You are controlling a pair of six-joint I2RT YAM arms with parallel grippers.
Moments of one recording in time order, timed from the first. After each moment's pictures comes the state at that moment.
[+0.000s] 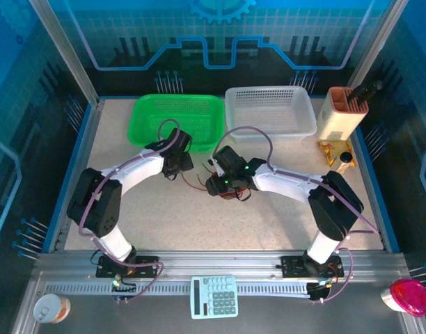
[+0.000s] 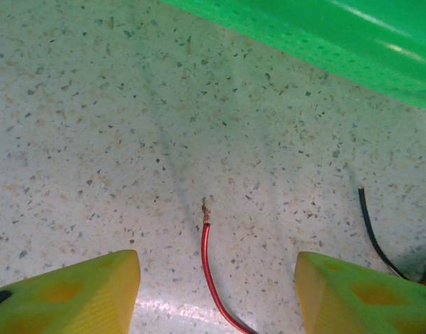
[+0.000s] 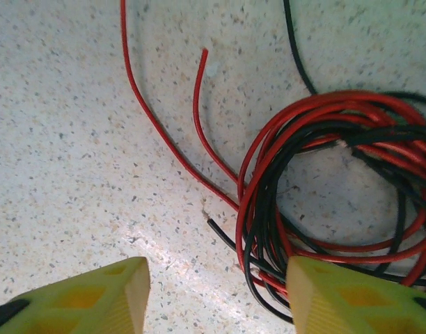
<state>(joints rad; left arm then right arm) -0.42 1.69 1.12 -0.58 -0.17 -0.78 0.80 1.68 1.12 -0.46 -0.07 0.35</state>
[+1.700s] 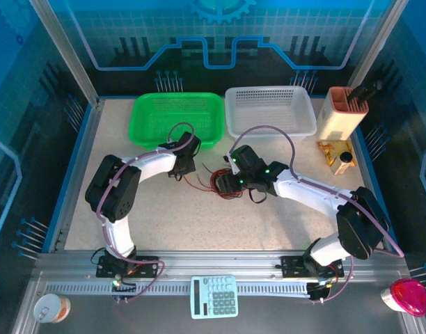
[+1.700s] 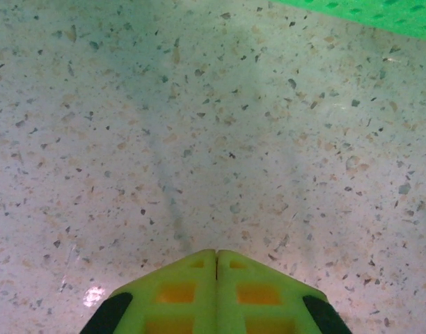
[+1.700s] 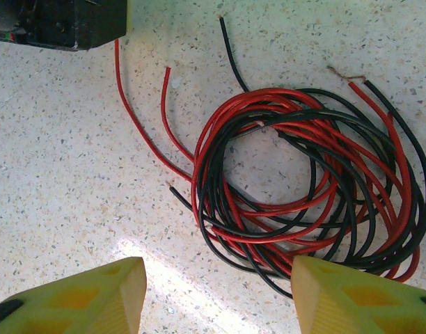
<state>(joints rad) -0.44 1.86 1.16 -0.53 -0.27 -0.71 0.74 1.47 0.99 -0.46 -0.05 0.35</state>
